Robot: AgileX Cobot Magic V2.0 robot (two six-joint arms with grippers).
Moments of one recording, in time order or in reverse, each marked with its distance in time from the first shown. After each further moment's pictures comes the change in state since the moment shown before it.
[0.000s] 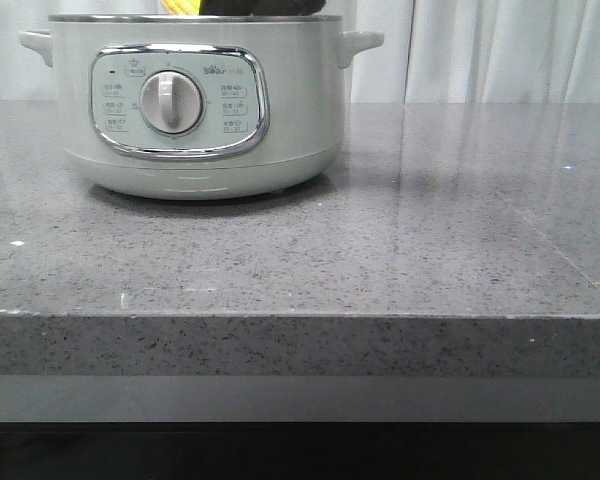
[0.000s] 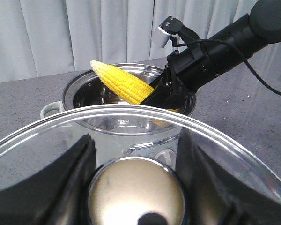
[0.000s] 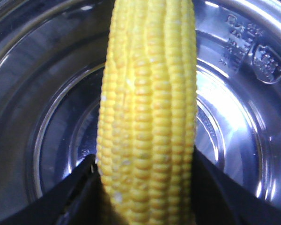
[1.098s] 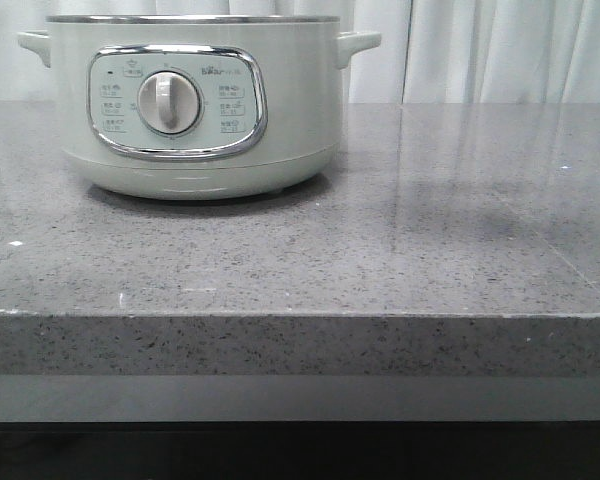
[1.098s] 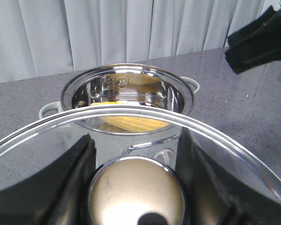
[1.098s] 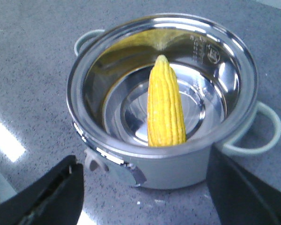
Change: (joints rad) left arm 0.000 0.000 0.000 0.000 0.000 0.000; right arm 0.000 -0.576 0.417 -0.044 -0.027 0.221
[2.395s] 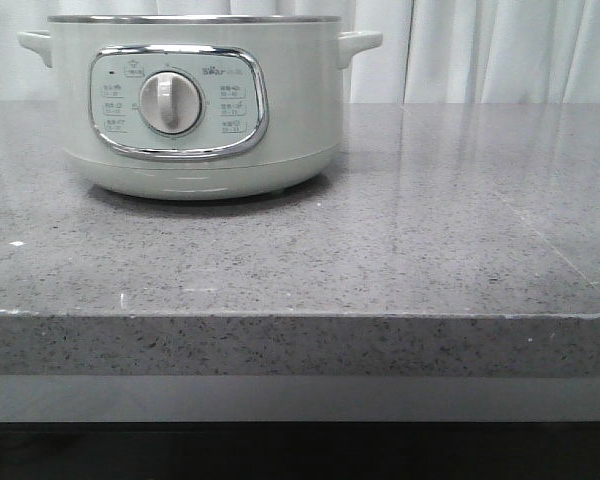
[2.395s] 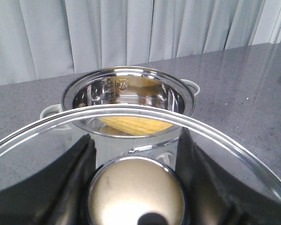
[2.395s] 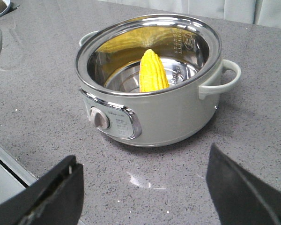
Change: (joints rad) left arm 0.000 0.000 0.000 -0.007 -0.026 0.000; right arm 0.000 -0.510 0.583 0.025 -0.280 0.002
